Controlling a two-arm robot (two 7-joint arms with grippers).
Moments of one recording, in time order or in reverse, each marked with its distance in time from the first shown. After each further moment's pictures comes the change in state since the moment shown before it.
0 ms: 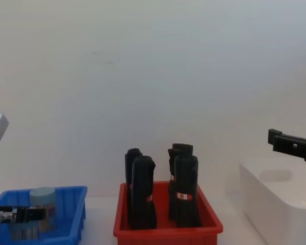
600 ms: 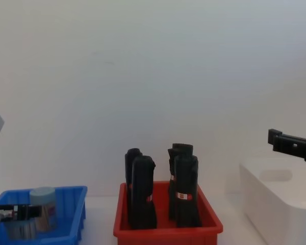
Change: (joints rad) left arm -0.008 -0.004 -0.014 0.031 -0.027 -0.038 -0.043; right arm 0.000 0.000 0.000 0.000 0.000 0.000 0.000
